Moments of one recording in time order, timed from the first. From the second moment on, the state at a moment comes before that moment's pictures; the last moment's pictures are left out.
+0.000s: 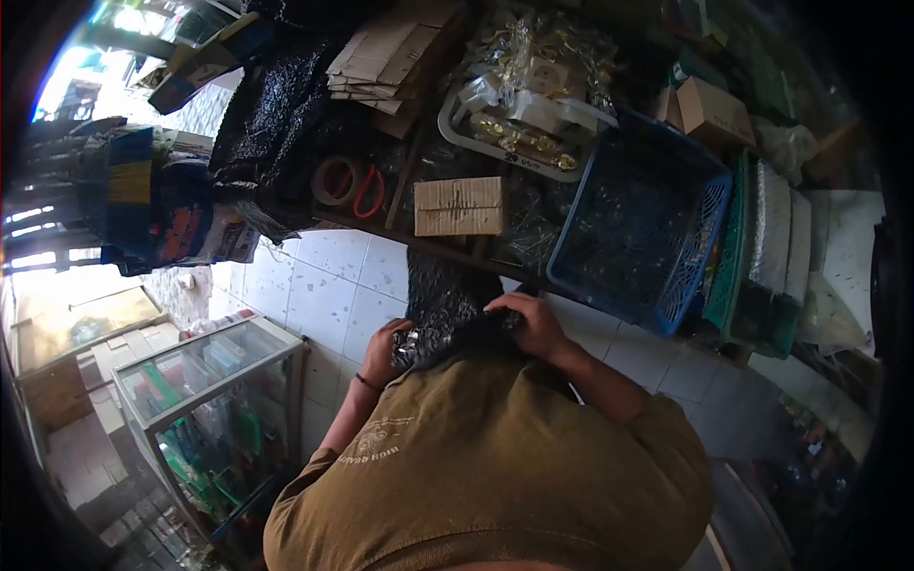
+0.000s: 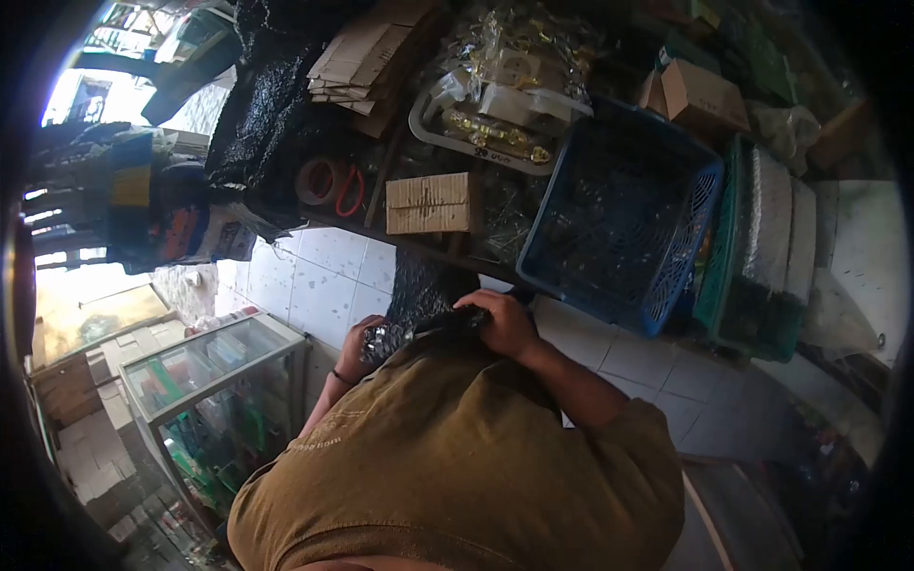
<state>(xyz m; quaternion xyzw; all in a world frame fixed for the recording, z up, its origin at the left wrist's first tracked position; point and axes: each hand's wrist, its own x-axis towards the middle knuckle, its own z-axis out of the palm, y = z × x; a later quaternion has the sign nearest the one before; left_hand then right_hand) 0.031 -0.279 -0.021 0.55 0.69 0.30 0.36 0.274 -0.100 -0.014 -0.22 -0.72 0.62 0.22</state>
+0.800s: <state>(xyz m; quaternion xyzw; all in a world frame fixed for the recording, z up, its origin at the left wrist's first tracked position) -0.077 -0.116 -0.033 0.22 0.52 0.54 0.63 0.195 -0.009 0.060 -0.40 -0.88 0.23 0.07</state>
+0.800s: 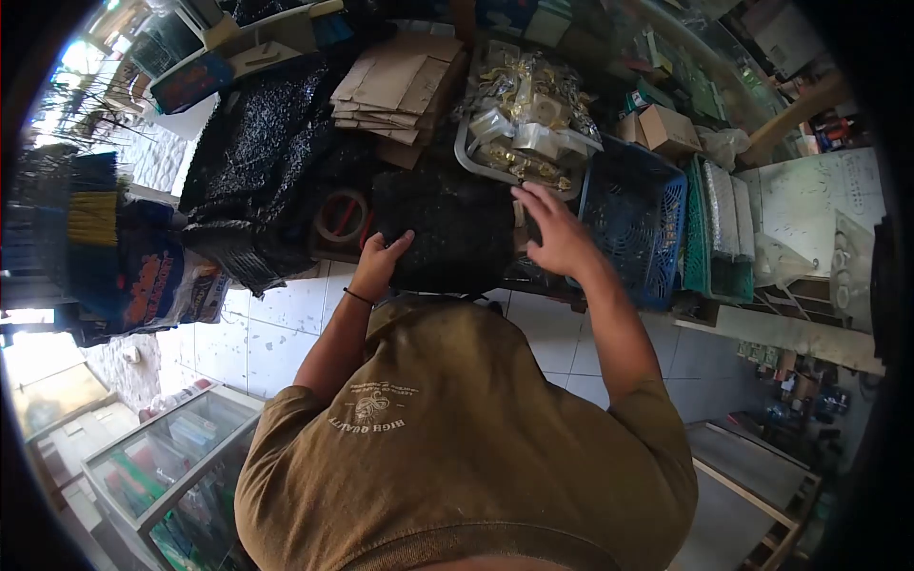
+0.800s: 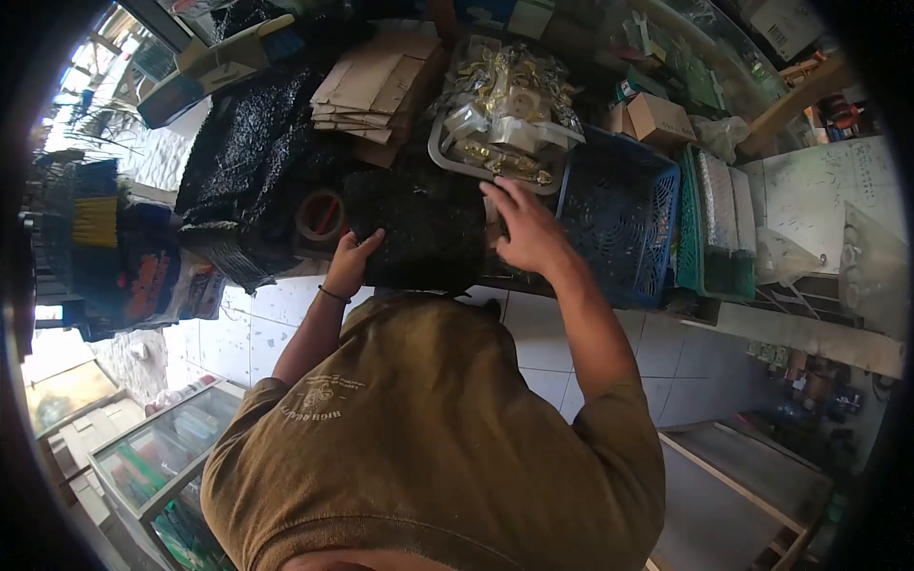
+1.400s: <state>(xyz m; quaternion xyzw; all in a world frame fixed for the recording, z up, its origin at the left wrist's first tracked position) -0.079 -0.091 -0.052 0.14 0.46 0.53 0.70 0.218 -0.042 0.108 -0.54 -0.84 0.06 0.06</state>
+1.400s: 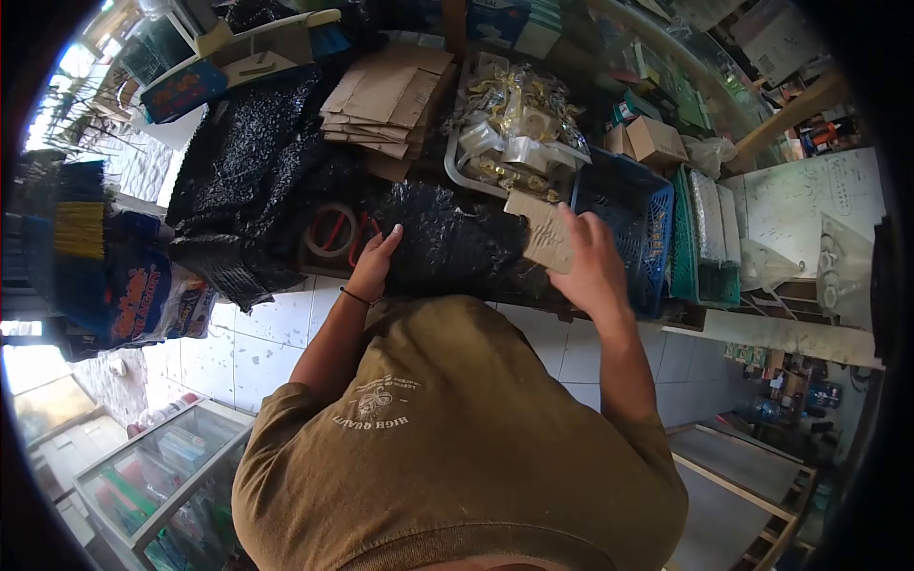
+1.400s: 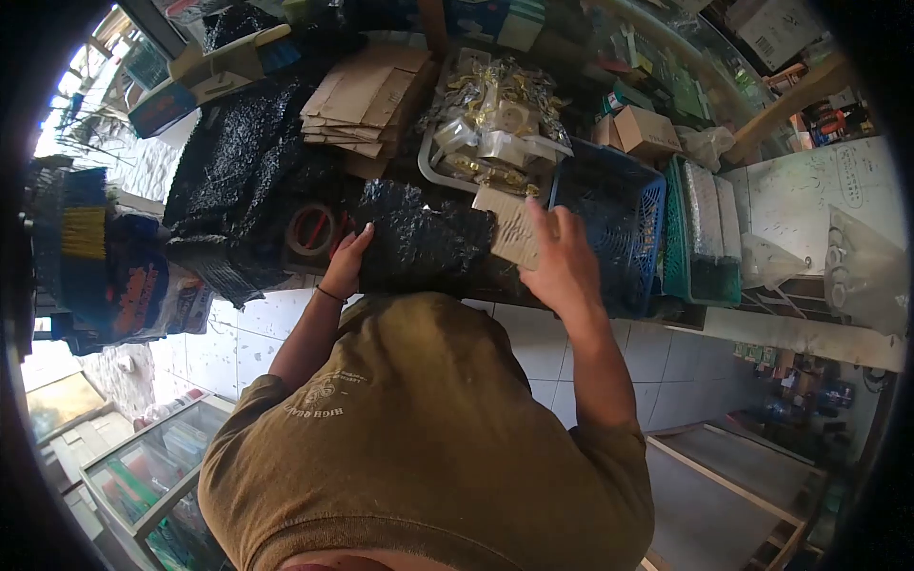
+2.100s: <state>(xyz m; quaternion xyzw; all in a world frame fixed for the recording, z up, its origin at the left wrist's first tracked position) -0.094 -0.041 -0.036 0.16 0.36 0.43 0.81 0.149 -0.035 0.052 -0.34 -0.87 0.25 0.27</state>
